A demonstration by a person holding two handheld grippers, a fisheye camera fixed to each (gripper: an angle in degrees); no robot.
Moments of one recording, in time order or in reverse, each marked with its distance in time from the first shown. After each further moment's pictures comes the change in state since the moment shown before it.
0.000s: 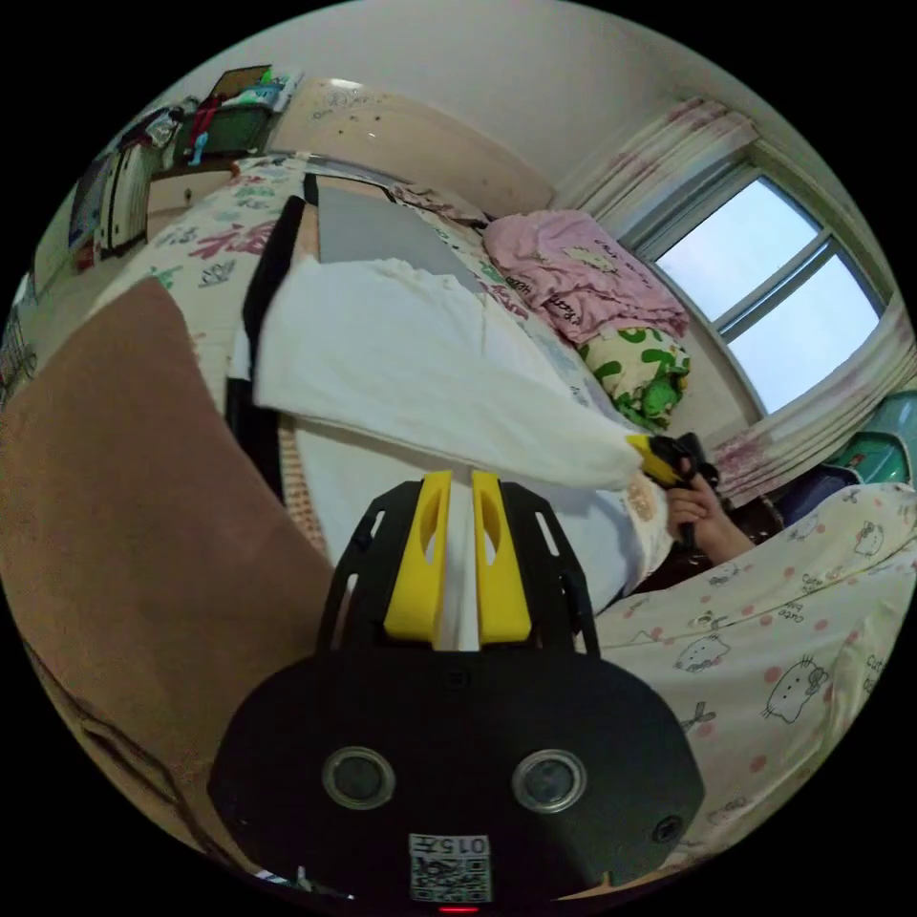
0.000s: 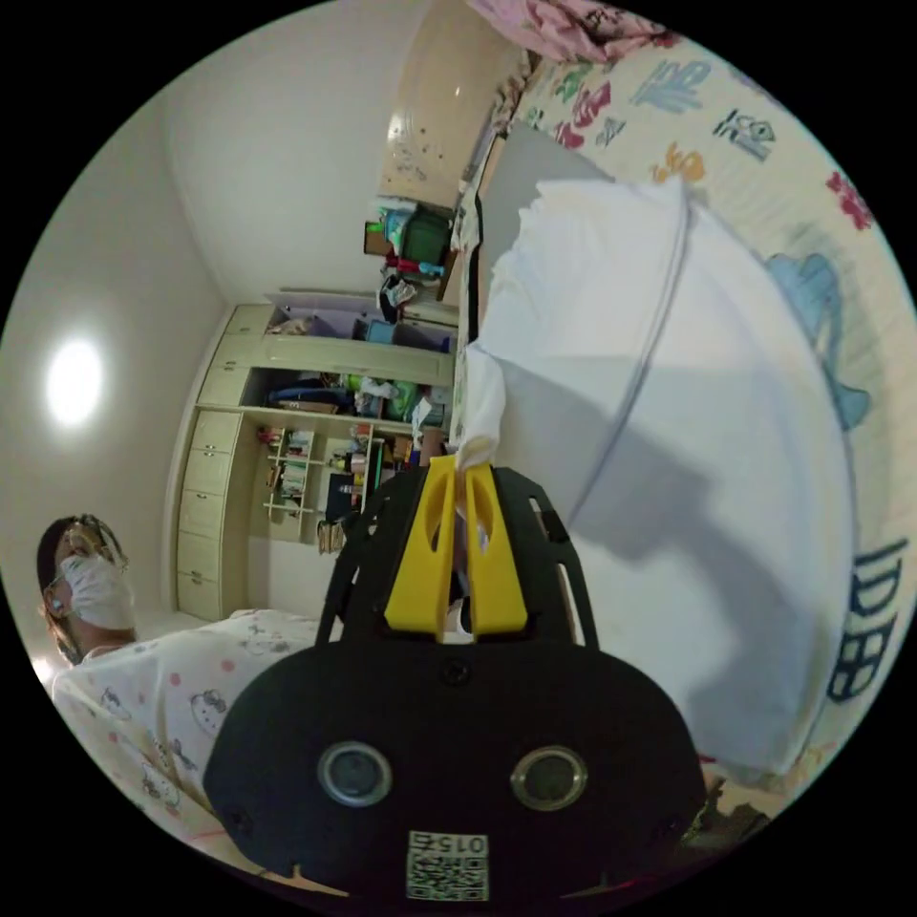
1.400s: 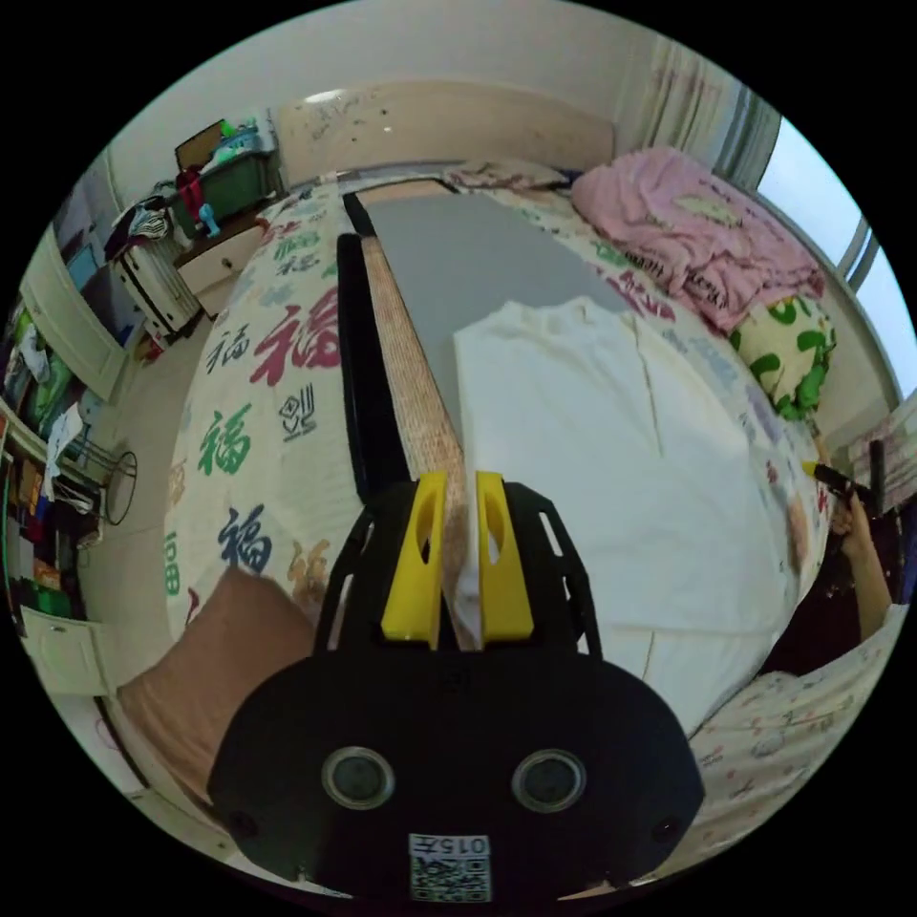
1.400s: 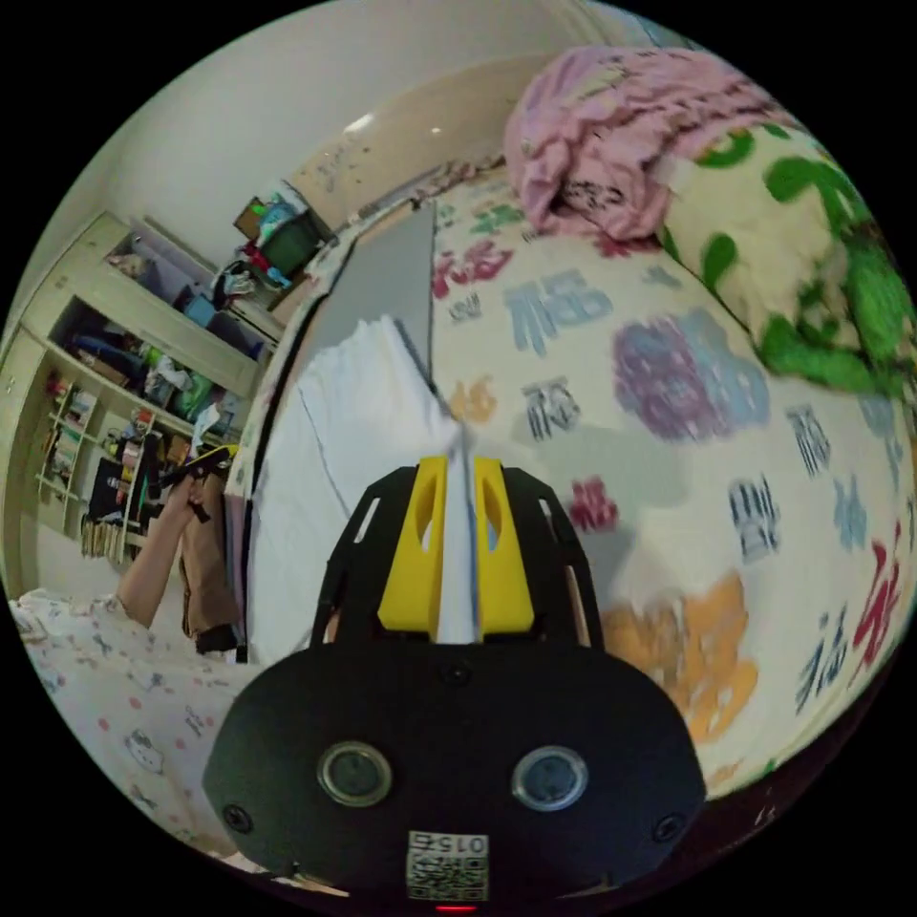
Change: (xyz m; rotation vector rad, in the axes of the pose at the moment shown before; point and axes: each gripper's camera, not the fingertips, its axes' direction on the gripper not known) left arm -0.026 -0.299 -0.052 -0.094 -0.354 0.079; right arm 0.011 -0.035 0.323 0.089 0.745 -0.260
